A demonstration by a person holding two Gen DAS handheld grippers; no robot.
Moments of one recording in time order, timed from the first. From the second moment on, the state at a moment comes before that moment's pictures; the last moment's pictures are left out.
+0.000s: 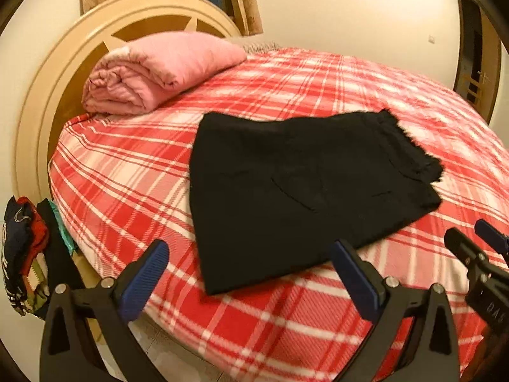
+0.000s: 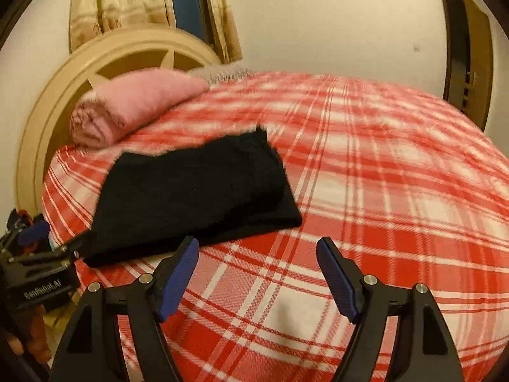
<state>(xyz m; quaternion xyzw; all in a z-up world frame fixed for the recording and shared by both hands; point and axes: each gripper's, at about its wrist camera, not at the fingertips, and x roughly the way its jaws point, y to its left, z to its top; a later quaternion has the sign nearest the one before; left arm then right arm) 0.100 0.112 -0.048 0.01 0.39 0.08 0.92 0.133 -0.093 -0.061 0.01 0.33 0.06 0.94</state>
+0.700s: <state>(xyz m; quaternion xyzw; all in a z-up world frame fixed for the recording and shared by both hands) 0.029 0.085 0.036 0.05 0.25 0.06 0.97 0.039 -0.100 0.040 0.03 0.16 0.04 0.99</state>
